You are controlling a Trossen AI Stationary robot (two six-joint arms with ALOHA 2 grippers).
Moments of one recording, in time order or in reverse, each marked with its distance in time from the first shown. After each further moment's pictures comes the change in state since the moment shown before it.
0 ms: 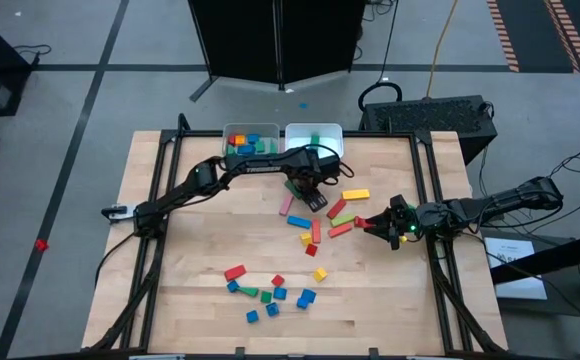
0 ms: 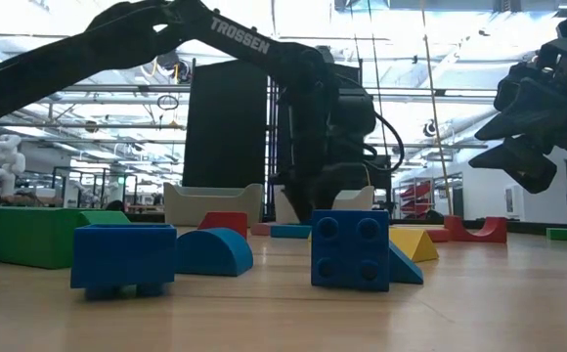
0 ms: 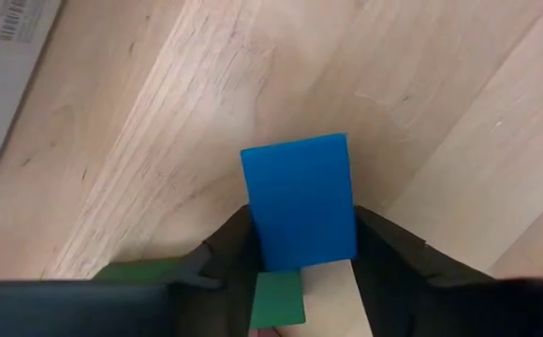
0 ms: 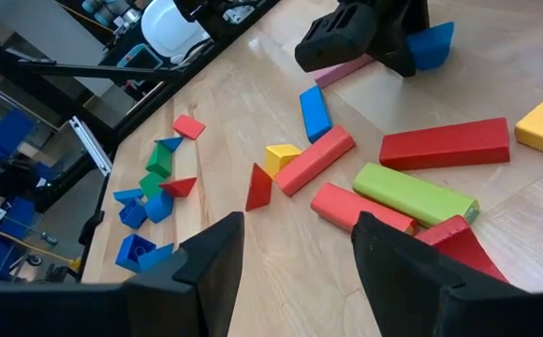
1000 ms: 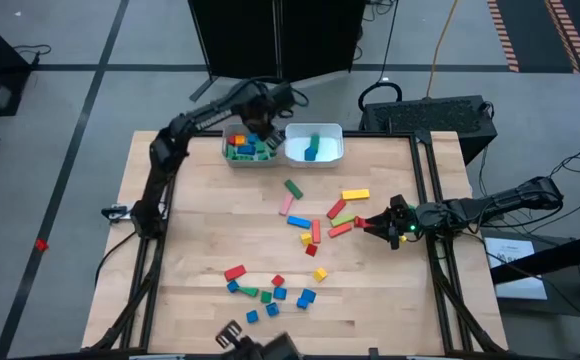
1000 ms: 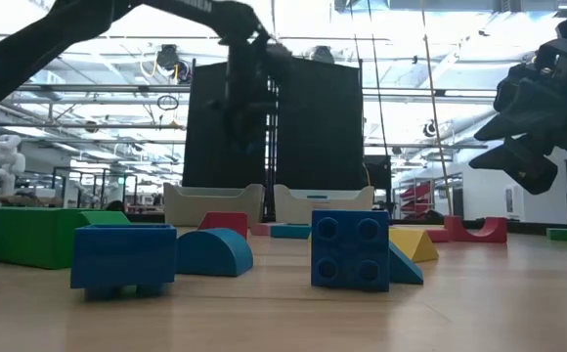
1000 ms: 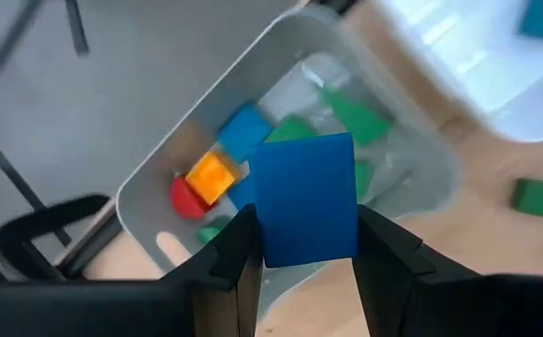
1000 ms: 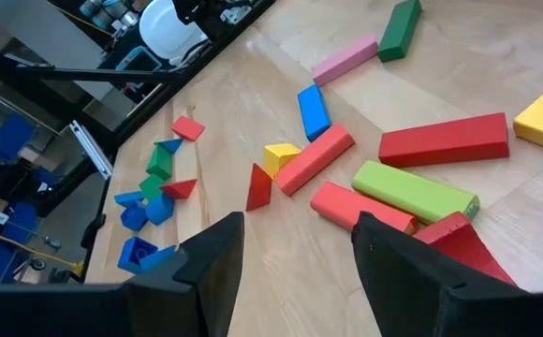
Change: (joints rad) left arm 0.324 -0.361 -0.050 -0.320 -0.203 0.085; right arm 0.000 0.005 0.000 0.001 0.002 0.022
